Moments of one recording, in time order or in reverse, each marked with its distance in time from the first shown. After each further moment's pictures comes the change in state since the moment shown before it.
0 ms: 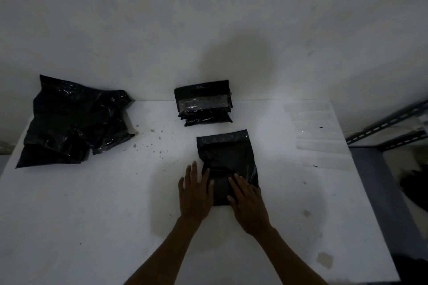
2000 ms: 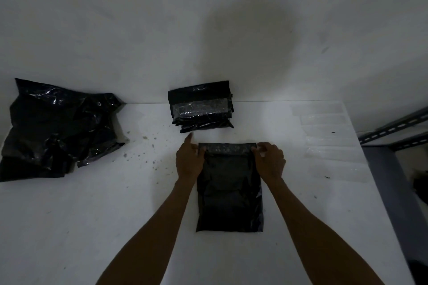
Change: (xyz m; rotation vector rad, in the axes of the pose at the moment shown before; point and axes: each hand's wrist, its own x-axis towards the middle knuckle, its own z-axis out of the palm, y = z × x) left_hand 0.142 0.002 -0.020 -0.627 0.061 -0.282; right_hand 0.157 0.073 -0.033 0.347 0.250 0.550
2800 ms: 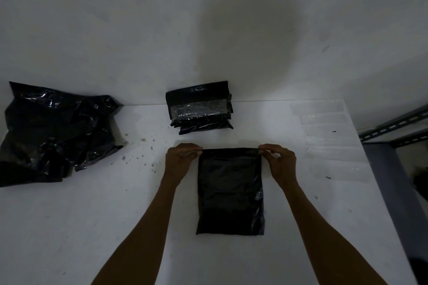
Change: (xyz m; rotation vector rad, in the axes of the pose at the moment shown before) left_hand 0.012 -0.020 -0.029 -0.415 -0.163 0.141; right_hand 0.003 0.018 -0.031 0.432 -0.009 -0.233
